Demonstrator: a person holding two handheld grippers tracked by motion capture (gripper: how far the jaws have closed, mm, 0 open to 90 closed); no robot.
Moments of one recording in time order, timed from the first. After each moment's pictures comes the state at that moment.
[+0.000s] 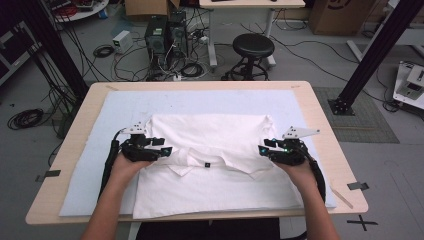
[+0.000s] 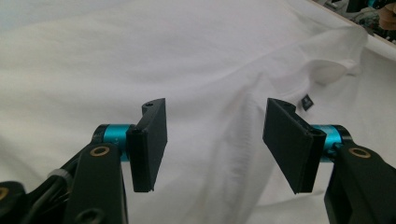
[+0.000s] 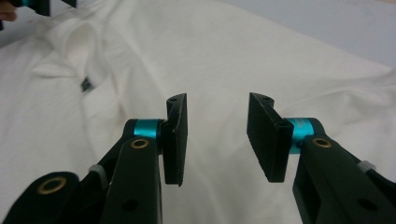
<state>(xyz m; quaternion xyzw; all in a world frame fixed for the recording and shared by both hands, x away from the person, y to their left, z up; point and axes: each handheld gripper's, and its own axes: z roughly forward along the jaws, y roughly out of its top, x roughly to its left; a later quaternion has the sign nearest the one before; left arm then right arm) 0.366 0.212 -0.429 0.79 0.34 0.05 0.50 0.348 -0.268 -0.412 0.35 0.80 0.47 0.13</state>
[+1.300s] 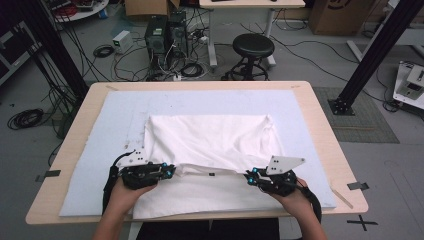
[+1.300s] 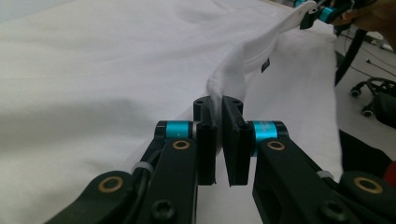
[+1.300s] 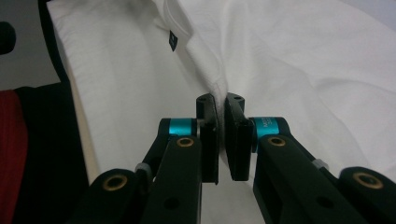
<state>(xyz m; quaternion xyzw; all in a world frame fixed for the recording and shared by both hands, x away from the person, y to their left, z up) 0.290 0.198 -0.428 0.80 0.24 0.07 0.54 0.275 -0.229 -0.415 0.19 0.86 0.46 0.12</state>
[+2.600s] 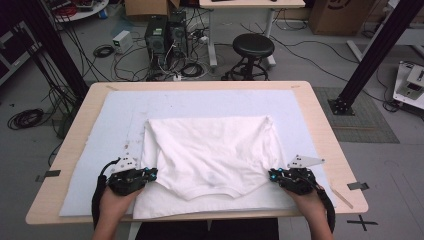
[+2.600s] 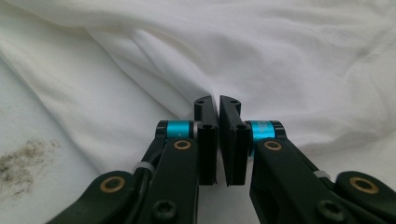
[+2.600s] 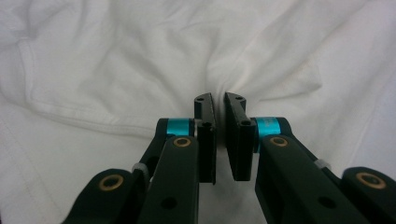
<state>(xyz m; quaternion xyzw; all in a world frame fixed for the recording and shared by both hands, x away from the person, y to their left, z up) 0.277 0.234 -0.447 0.79 0.37 0.13 0.47 0.288 -0.289 -0.451 0.37 0.82 0.41 0.14</state>
